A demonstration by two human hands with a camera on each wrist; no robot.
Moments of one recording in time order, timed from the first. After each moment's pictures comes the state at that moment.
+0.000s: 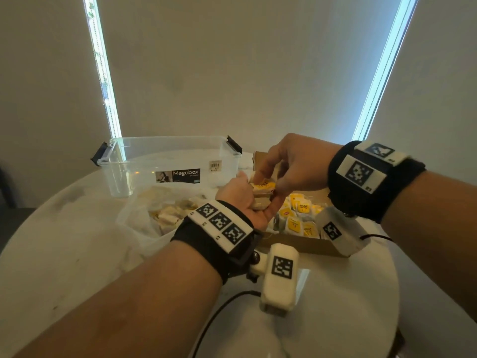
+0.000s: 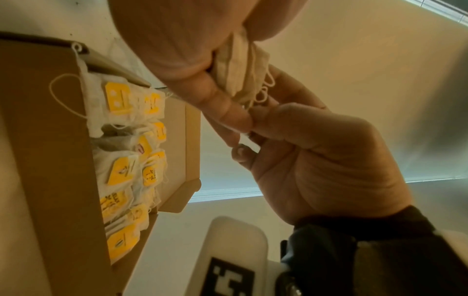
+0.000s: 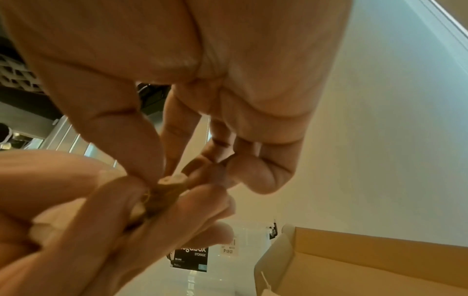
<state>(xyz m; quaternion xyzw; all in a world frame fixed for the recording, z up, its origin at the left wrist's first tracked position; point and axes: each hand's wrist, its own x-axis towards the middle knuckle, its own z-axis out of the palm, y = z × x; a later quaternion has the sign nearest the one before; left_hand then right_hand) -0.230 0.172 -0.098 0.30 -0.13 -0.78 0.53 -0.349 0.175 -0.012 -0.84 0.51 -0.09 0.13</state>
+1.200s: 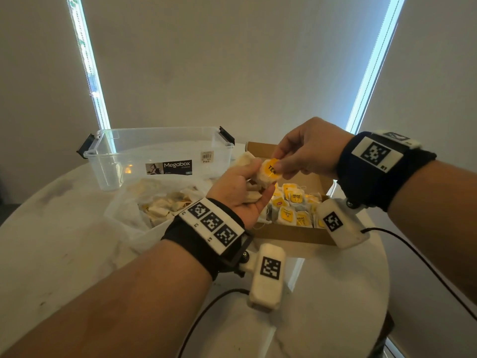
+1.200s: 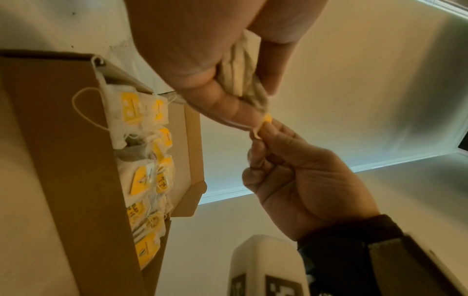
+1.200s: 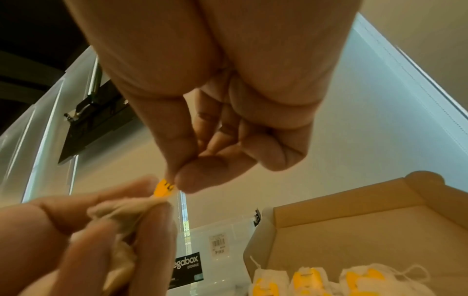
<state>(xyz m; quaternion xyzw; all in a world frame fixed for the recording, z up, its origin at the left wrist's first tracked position) -0.234 0.178 -0.103 0.30 -0.23 -0.74 0.55 -0.380 0.167 -0.019 -0.75 0.58 -0.24 0.22</state>
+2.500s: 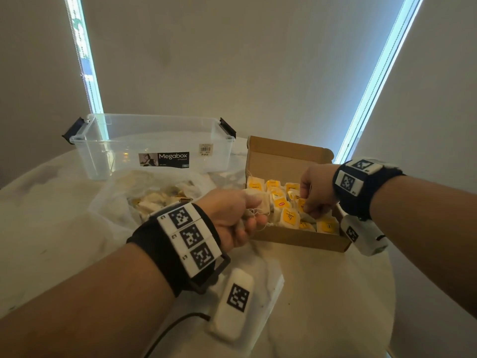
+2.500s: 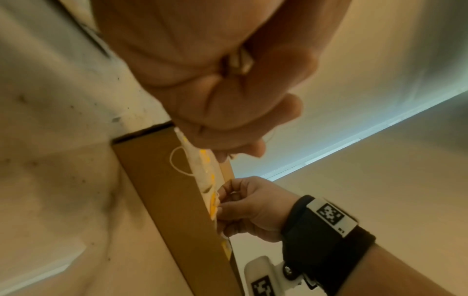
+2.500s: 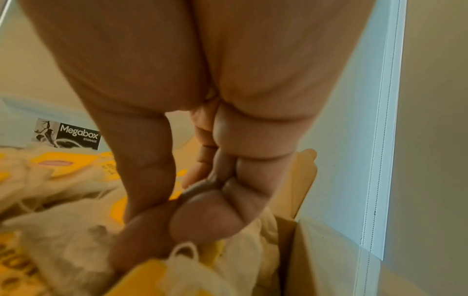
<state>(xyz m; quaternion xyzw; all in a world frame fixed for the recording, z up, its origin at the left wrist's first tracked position) -0.214 0.178 -0.121 0.52 -0.36 -0.71 0.30 -0.416 0.090 -0.086 -0.69 0.71 0.08 0.14</state>
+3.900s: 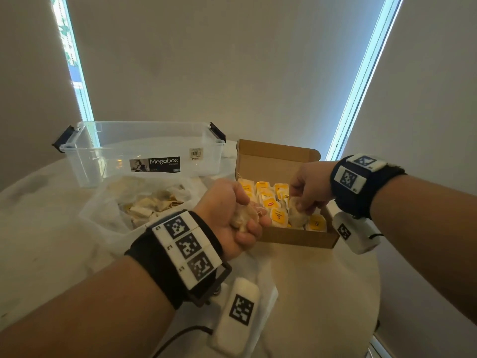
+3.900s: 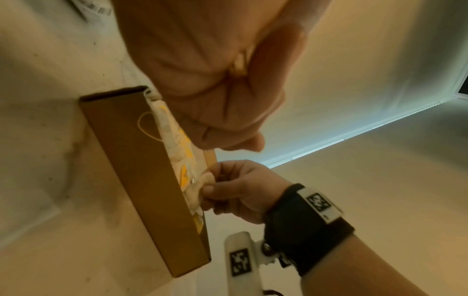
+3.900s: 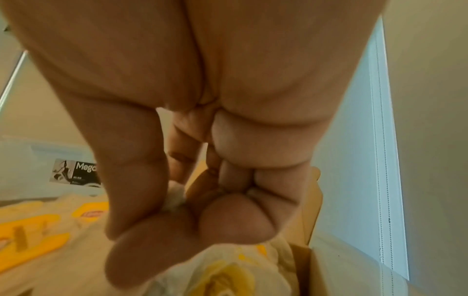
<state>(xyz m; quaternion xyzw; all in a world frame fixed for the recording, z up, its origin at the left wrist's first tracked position) -0.223 0.193 -0.114 0.38 -0.29 -0.81 0.34 -0.423 0.109 -0.069 -0.73 0.66 0.10 0.16</state>
